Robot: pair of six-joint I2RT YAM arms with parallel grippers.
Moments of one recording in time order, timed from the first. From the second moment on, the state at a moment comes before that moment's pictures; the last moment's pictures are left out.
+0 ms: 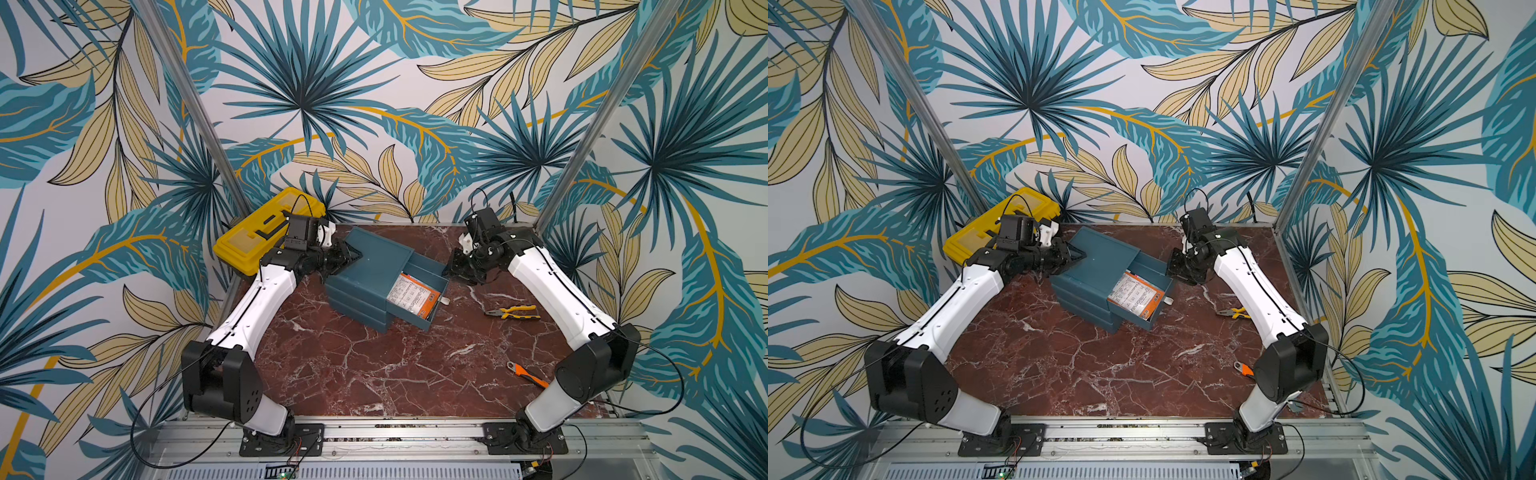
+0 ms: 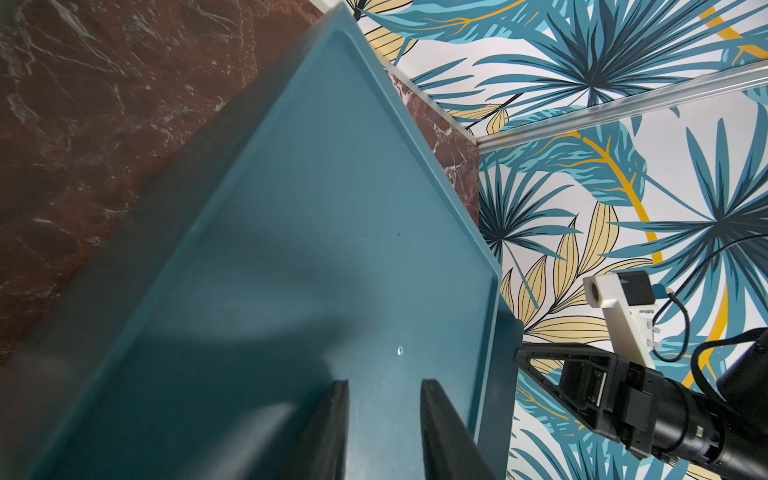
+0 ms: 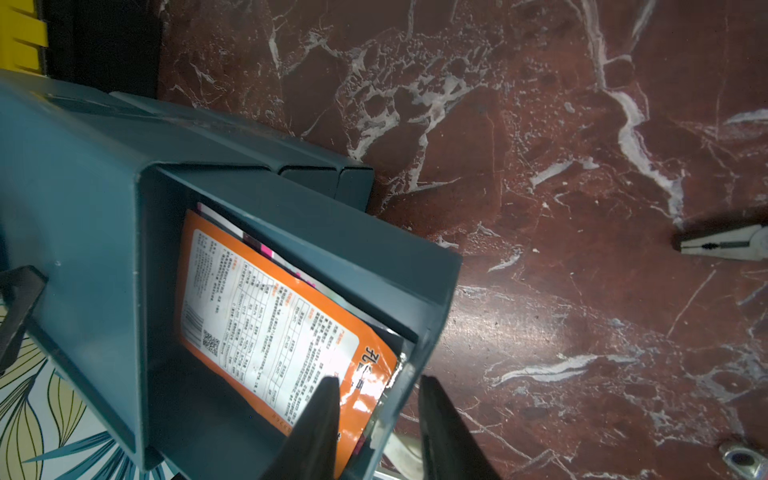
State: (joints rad) left arm -0.18 1.52 1.36 -0.58 0.58 -0.74; right arm 0.35 1.68 1.73 -1.15 -0.21 0.62
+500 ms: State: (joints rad) left arm -0.18 1.52 1.36 -0.57 0.58 -0.75; right arm 0.35 1.82 1.92 -1.37 -0.21 0.50
